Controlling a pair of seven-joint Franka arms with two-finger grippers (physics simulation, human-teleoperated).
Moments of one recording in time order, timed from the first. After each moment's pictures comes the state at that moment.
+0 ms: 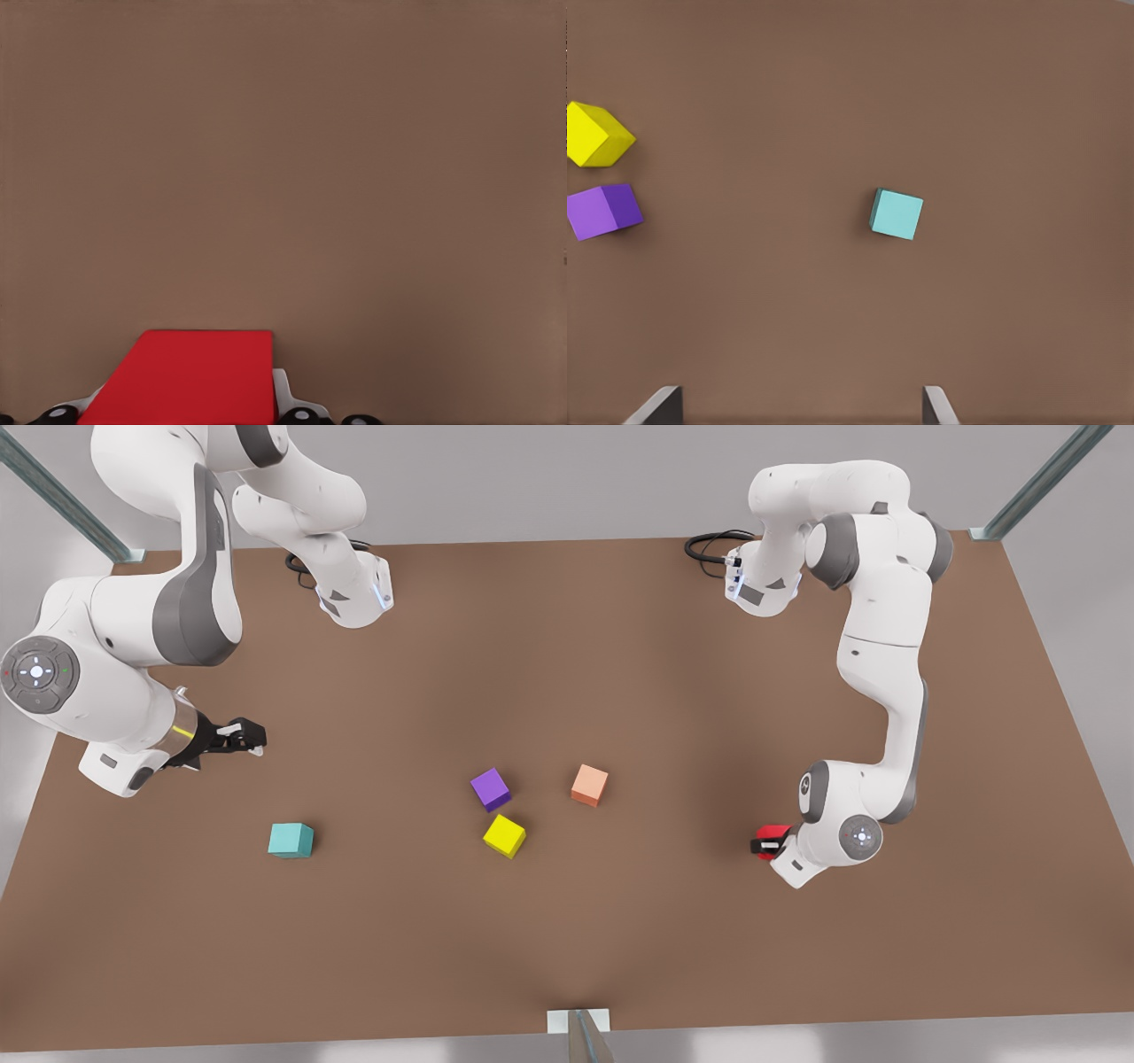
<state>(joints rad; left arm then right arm) -0.03 0.81 -0.10 -1.51 0.03 2.18 -0.09 0.10 0.22 -0.05 -1.37 -0.03 1.45 -0.18</state>
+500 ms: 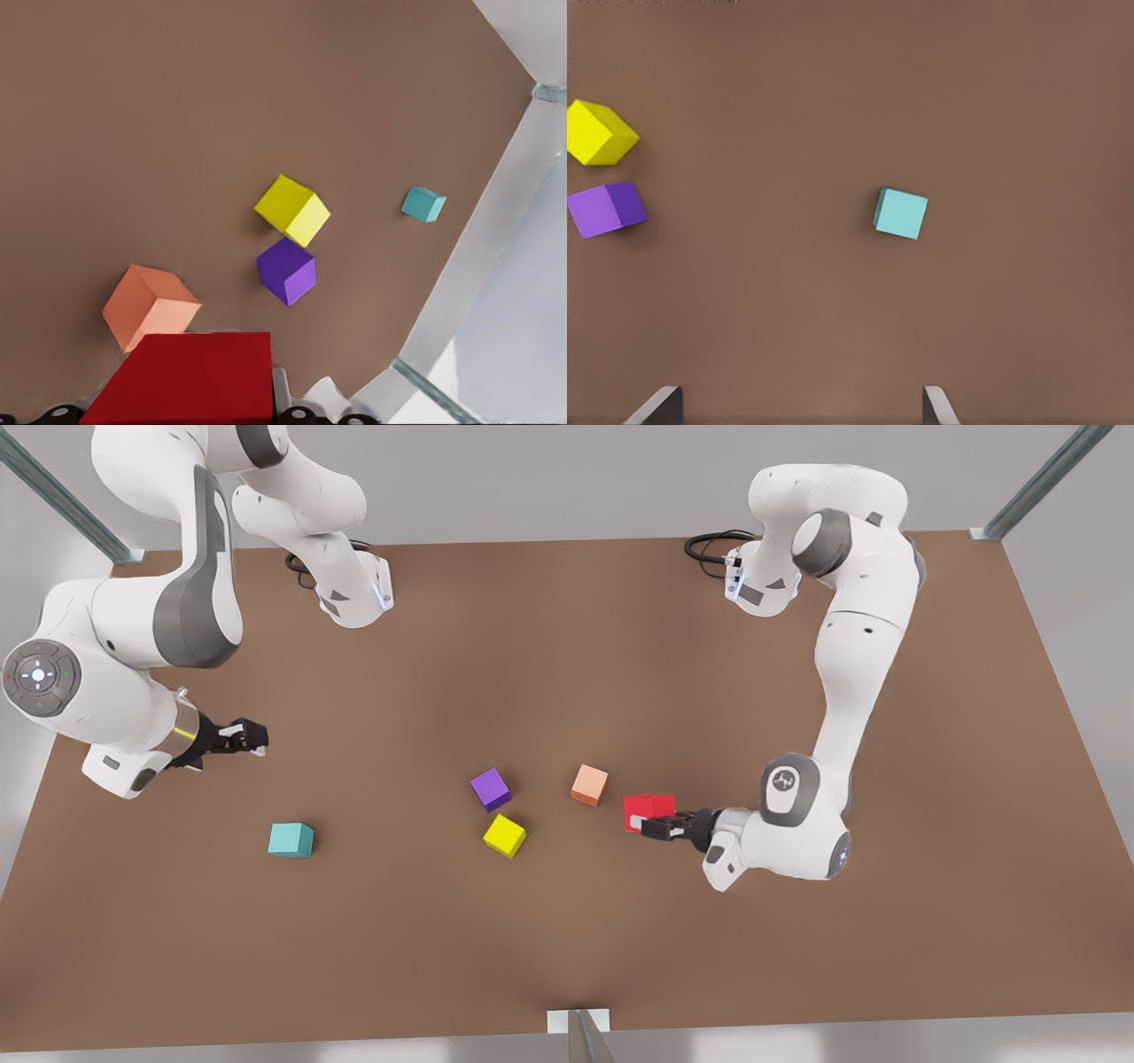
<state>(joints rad) -0.03 0.93 -0.47 -1.09 -0.65 1.80 -0.29 0.10 0.23 -0.05 -1.36 0.01 1.45 -0.19</state>
